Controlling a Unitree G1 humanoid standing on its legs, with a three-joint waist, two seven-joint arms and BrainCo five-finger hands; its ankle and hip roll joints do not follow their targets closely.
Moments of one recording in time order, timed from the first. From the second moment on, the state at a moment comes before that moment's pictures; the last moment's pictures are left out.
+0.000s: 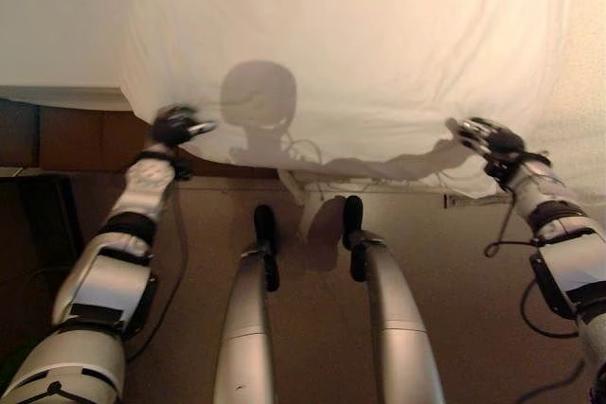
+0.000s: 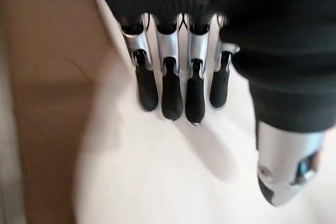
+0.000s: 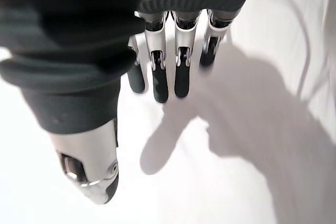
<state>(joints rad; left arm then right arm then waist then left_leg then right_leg) -0.82 0.70 -0.16 1.13 -0.33 -0.25 0.20 -0.98 -0.73 0.23 1.32 0.91 -0.04 0.16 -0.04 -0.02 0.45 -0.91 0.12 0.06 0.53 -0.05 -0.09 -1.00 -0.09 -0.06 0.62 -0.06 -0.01</state>
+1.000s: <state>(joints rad) -0.34 0.29 -0.14 1.16 -0.29 -0.18 0.13 -0.39 -0.38 0.05 1.19 0.80 -0.12 0.10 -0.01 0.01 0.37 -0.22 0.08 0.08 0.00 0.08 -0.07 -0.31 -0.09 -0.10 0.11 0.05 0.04</state>
